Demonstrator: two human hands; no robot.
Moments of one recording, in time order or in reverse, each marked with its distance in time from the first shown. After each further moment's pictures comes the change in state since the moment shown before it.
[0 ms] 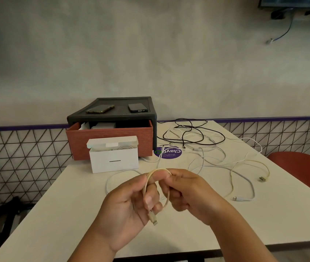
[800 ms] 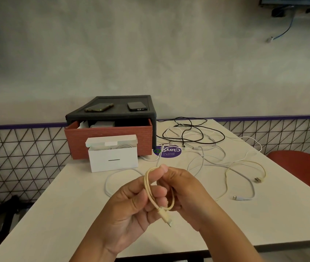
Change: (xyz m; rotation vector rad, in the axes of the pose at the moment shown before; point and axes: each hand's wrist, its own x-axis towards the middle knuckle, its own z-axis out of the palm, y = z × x) left_hand 0.000 -0.005 -0.023 -0.141 -0.080 0.111; right_hand 0.005 0.007 0.017 0.099 0.127 -0.038
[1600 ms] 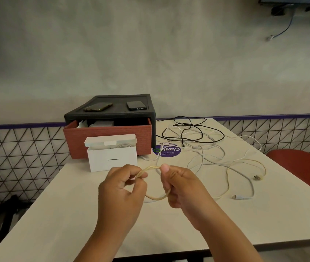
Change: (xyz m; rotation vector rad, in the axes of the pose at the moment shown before) left_hand 0.010 -0.004 0.021 1.444 0.597 0.489; right_hand -0.002 -0.002 -0.001 -0.101 0.151 -0.039
